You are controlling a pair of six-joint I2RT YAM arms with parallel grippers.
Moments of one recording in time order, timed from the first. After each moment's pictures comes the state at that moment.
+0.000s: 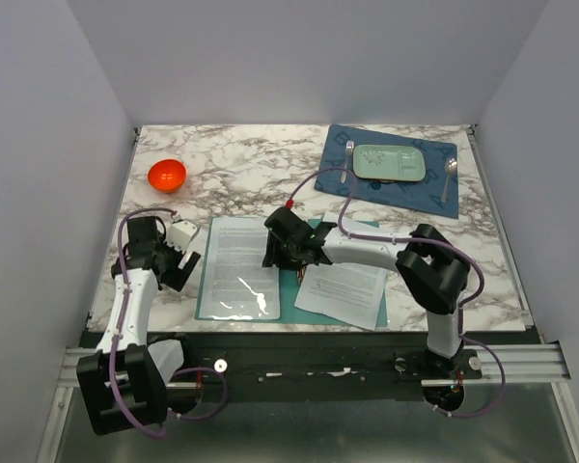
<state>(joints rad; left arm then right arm) 0.20 1.01 0.60 -0.60 0.12 0.70 0.97 1.95 1.31 -0.31 0.09 0.98</state>
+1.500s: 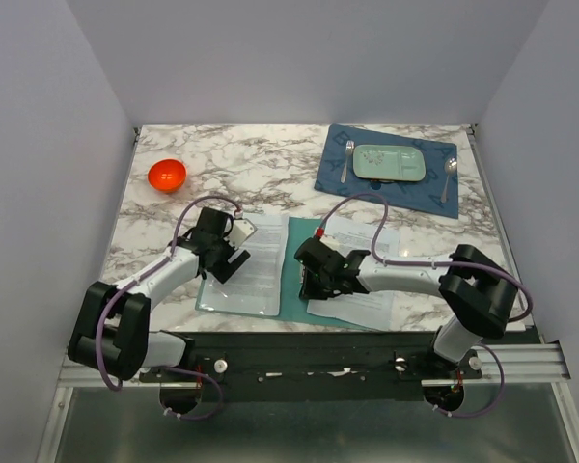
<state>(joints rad) -0.32 1.31 0.64 -0.37 -0.06 0.48 1.02 1.65 0.90 -0.30 0.11 1.05</state>
